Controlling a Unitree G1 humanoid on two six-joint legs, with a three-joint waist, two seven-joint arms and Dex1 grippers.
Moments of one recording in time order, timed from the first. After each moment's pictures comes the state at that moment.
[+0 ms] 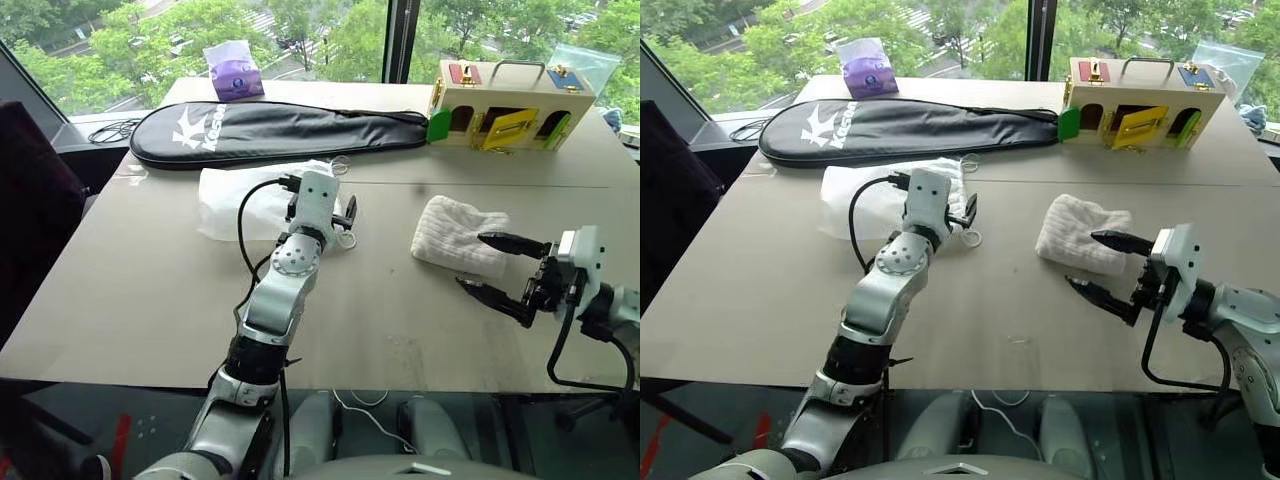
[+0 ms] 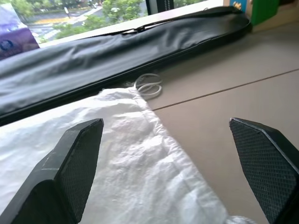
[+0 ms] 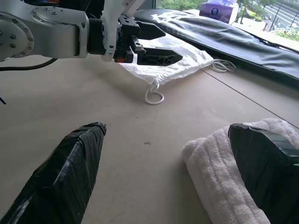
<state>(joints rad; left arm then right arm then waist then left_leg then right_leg) -0.51 0.15 -0.23 -0.04 0.09 0.54 0.08 0.04 -0.74 -0.22 -0.40 0.63 0.30 0.94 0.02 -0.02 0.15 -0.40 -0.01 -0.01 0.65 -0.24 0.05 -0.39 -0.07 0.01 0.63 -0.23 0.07</state>
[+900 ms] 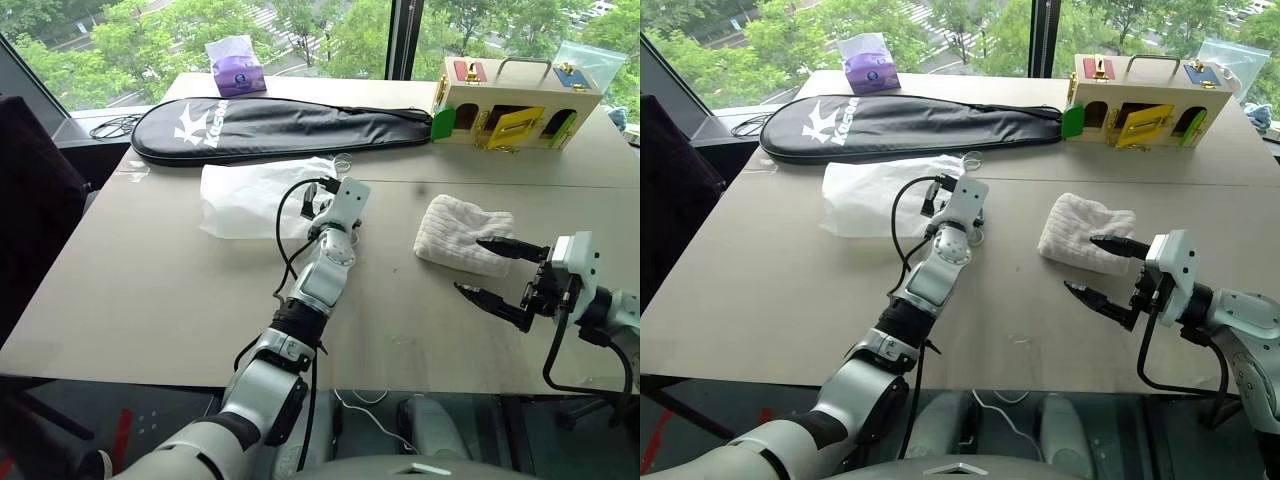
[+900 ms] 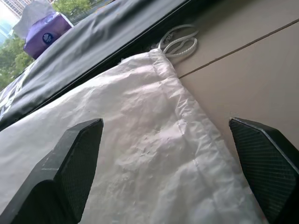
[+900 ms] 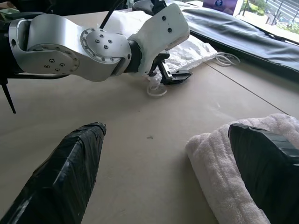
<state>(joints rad) -0.71 -0.02 -0.24 0.44 0.35 0.49 0.29 0.06 -0.74 -0.22 -0.43 0.60 0.31 0.93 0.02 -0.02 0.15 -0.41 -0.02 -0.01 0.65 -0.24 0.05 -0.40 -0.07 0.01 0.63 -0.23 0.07</state>
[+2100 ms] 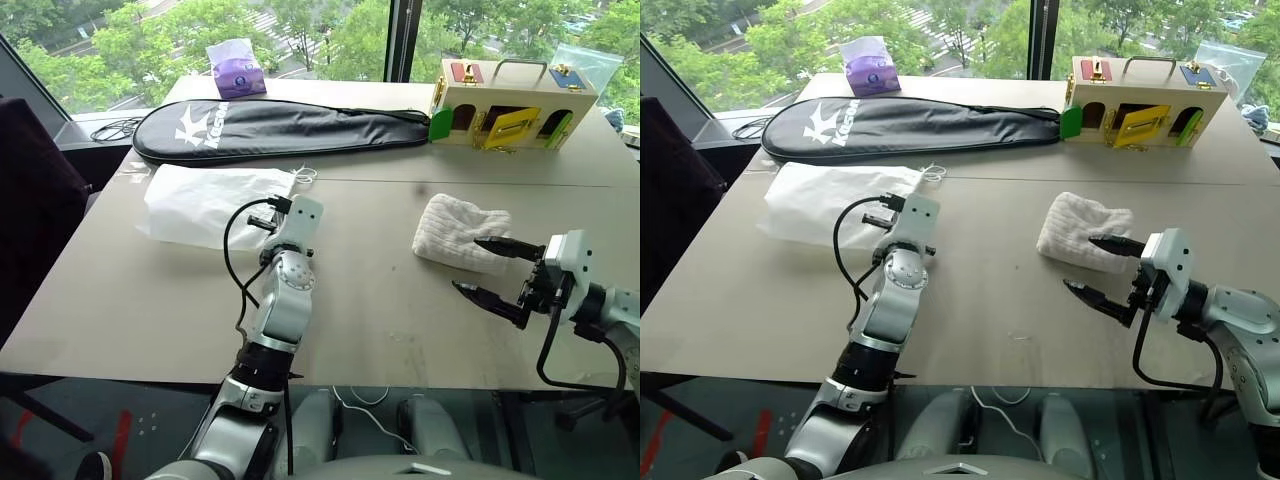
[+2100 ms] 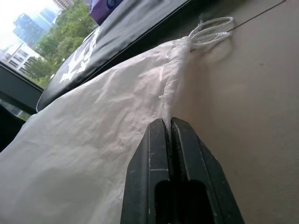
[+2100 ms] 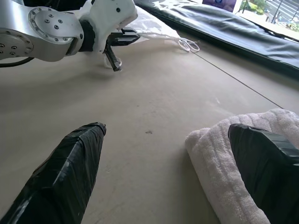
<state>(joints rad) -0.42 0.13 -0.18 -0.06 0.44 0.64 0.16 0.02 -0.72 -0.20 -0.38 0.56 0.30 0.95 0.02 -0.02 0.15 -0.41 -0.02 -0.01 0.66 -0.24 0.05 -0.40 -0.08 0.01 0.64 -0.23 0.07</state>
